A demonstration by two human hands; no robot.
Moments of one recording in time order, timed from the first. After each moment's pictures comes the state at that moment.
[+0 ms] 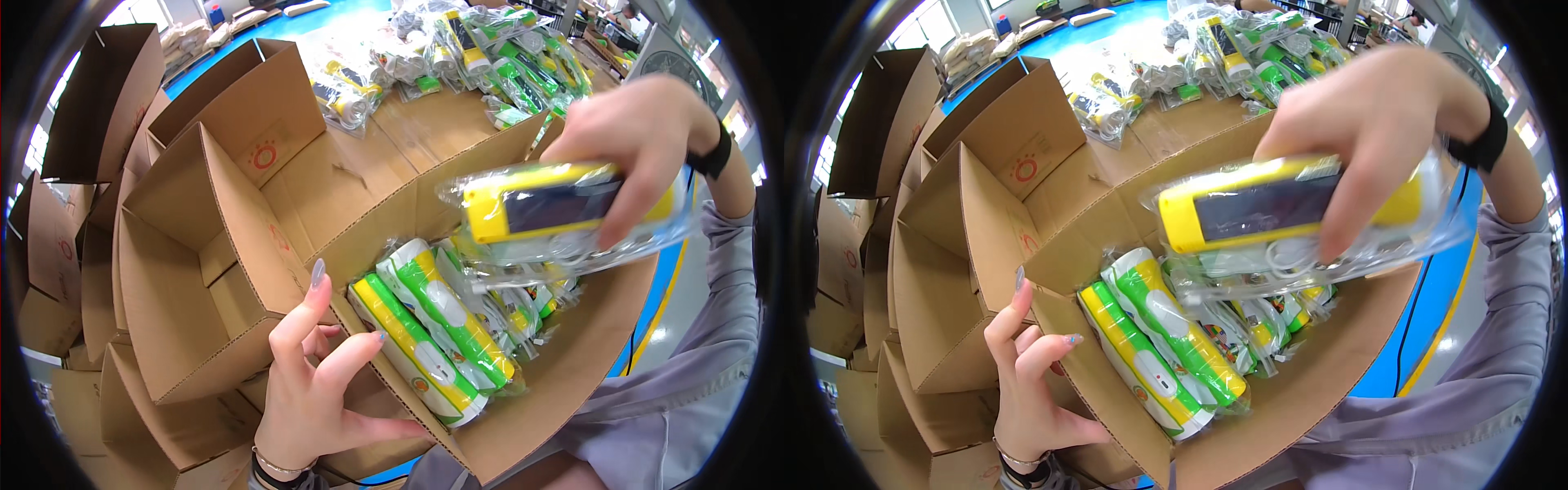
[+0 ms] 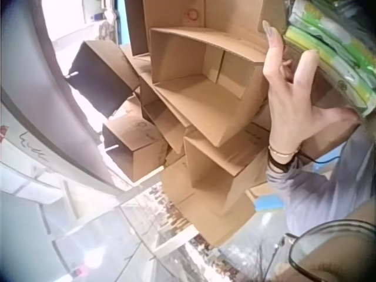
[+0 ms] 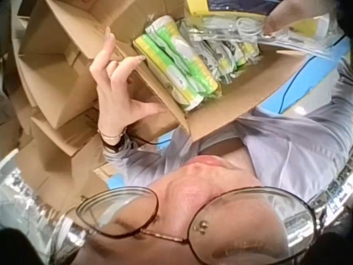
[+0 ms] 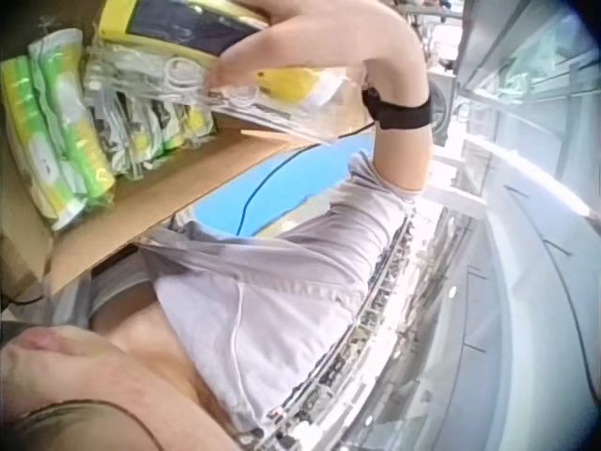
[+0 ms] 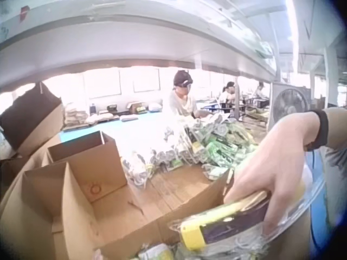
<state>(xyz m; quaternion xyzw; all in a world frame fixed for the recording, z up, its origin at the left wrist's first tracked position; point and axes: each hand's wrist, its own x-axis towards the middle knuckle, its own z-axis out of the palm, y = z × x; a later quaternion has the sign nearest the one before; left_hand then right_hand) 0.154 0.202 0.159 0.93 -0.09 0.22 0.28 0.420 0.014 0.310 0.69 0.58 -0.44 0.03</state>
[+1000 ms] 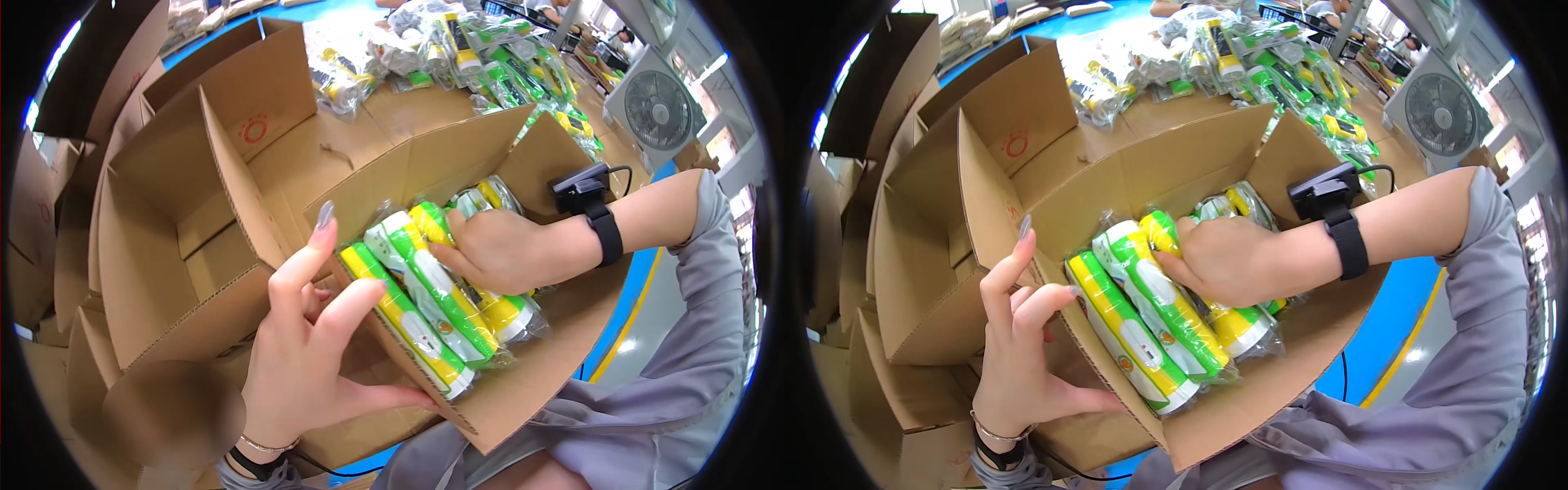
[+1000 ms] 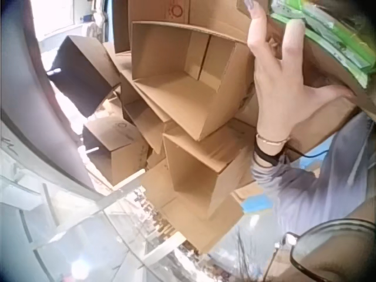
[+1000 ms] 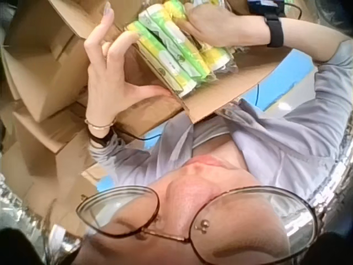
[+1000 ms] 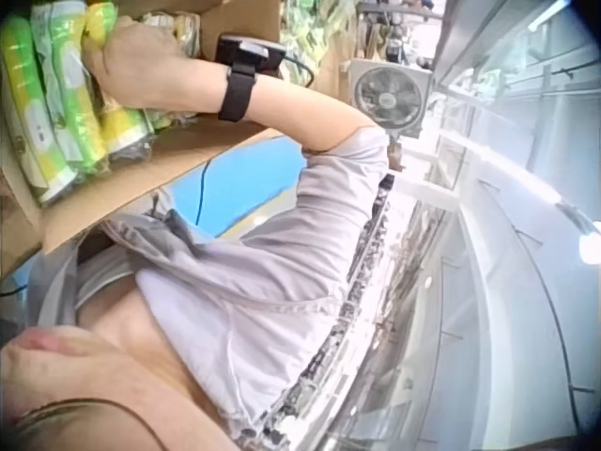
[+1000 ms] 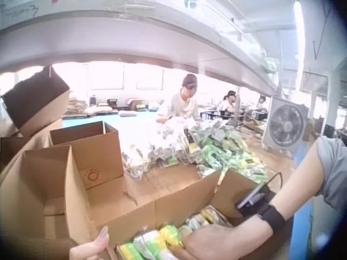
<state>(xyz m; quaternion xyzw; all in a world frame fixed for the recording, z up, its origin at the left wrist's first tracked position) 0.157 0.192 0.162 0.92 -0.09 0.23 0.31 0.348 0.015 0.161 0.80 0.57 -0.20 -0.03</state>
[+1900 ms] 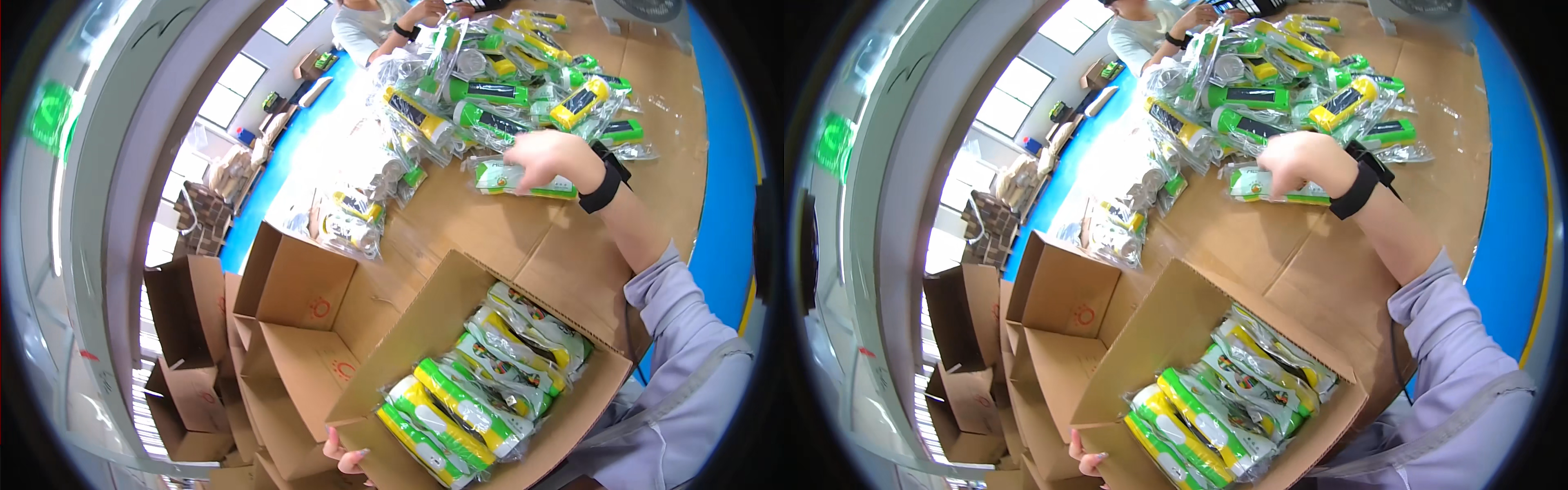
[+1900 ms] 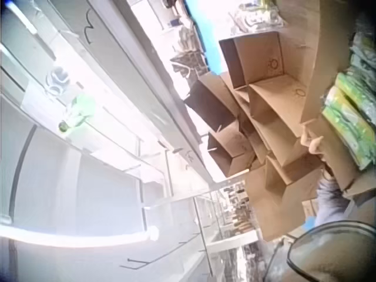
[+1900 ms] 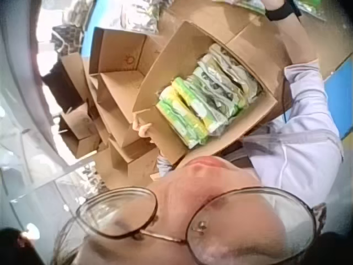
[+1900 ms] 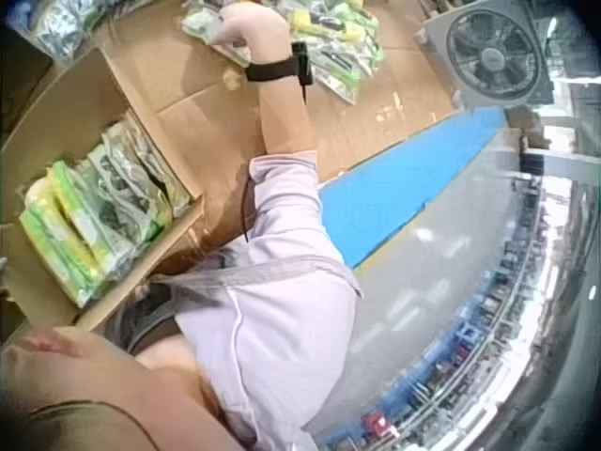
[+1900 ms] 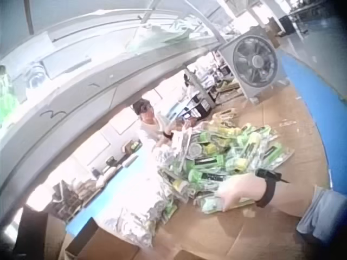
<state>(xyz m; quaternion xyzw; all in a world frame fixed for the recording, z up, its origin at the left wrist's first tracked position) 0.197 0.197 0.063 0.70 -0.10 0.64 0.30 0.613 -0.084 0.127 0.92 0.36 -0.10 -0.09</state>
